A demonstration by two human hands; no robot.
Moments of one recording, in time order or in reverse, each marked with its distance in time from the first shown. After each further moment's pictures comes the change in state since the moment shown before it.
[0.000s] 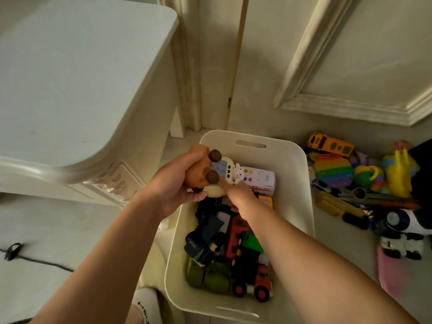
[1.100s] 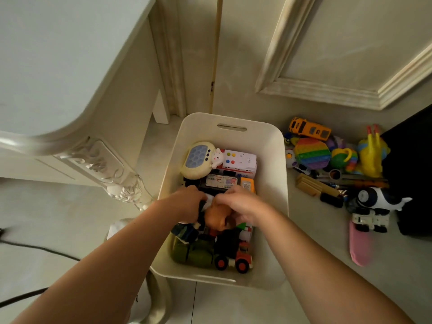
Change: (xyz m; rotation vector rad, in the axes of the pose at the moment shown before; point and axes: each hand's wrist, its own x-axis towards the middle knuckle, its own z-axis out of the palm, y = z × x) left_hand 0.022 -0.085 0.021 1.773 -0.310 -0.028; right_hand -0.065 0.039 -0.053 -0.122 -0.279 0.059
